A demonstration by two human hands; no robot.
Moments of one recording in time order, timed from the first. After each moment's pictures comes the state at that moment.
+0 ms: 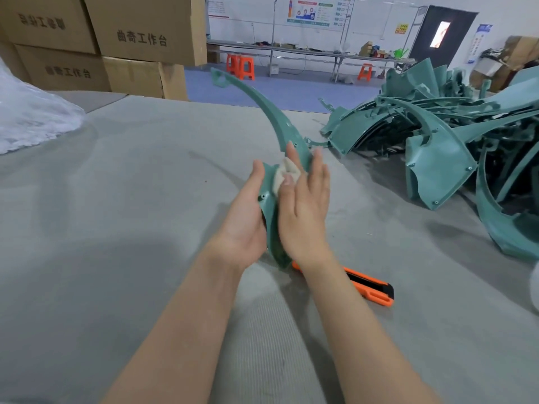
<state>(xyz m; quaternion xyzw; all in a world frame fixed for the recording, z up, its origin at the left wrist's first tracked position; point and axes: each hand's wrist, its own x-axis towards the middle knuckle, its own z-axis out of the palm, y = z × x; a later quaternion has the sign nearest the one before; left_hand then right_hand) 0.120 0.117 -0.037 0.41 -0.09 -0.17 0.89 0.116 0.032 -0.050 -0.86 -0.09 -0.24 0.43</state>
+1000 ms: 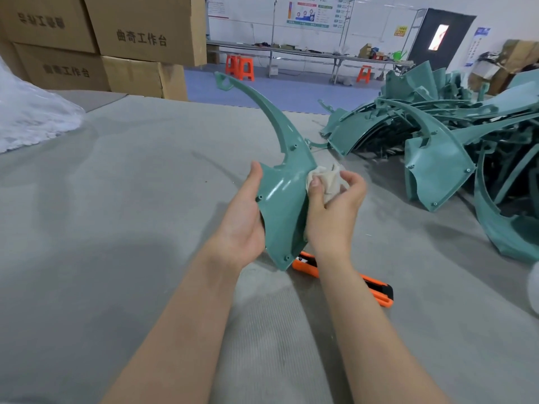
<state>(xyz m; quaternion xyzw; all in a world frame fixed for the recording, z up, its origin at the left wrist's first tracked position) 0.121 0.126 -0.038 0.46 -0.07 -0.16 0.87 0.127 0.009 -0.049 -0.74 0.08 -0.30 0.60</state>
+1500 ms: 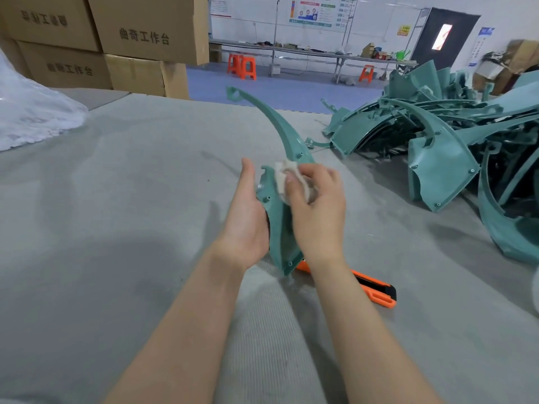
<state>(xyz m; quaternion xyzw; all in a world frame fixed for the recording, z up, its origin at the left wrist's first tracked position) 0.120 0.121 -0.040 0.38 -0.10 -0.18 0.90 0.113 0.027 -0.036 -0.79 -0.05 -0.31 0.53</state>
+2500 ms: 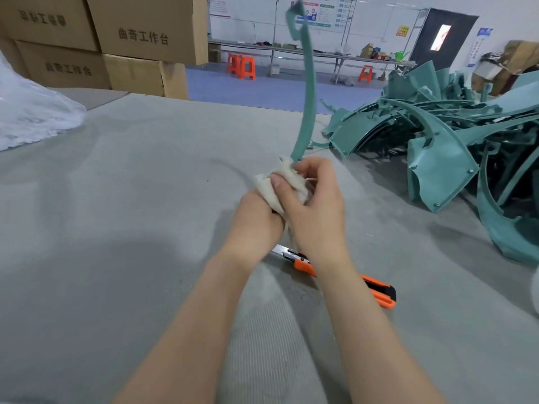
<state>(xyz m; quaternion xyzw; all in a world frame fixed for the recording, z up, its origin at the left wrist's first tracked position) 0.119 0.113 -0.043 0.80 -0.08 0.14 0.58 0.105 0.028 -0.030 -0.76 -0.10 -0.29 0.57</state>
